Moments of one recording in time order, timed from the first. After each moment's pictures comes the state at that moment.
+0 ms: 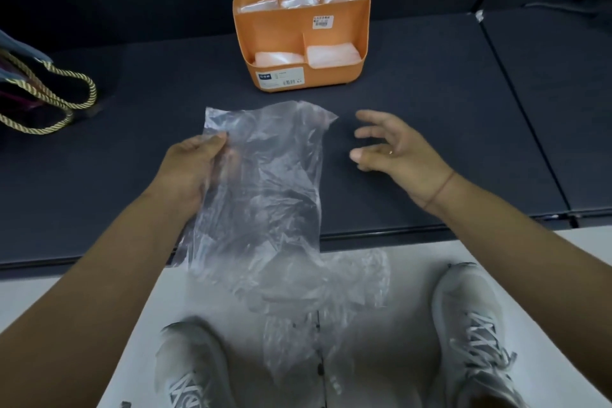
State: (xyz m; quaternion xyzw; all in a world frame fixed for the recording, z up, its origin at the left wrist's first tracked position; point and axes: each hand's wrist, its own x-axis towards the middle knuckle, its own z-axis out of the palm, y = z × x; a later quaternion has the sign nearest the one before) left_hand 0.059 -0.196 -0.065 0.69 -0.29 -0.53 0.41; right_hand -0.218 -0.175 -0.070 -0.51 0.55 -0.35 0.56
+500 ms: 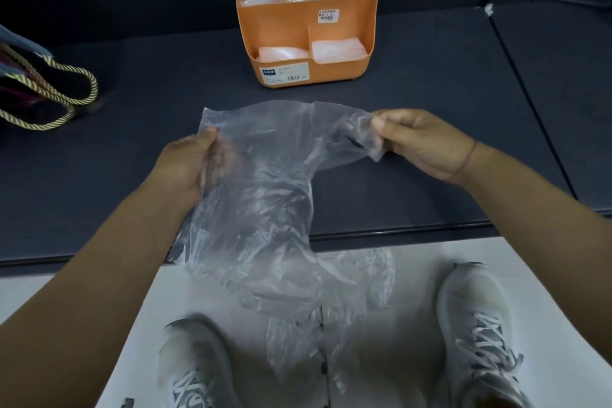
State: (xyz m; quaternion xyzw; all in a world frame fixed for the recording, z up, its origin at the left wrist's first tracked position) left_hand 0.071 -0.204 -0.070 0.69 -0.23 -0.55 0.42; right_hand -0.239 -0.206 -0.073 -0.56 0.46 -0.29 0.62
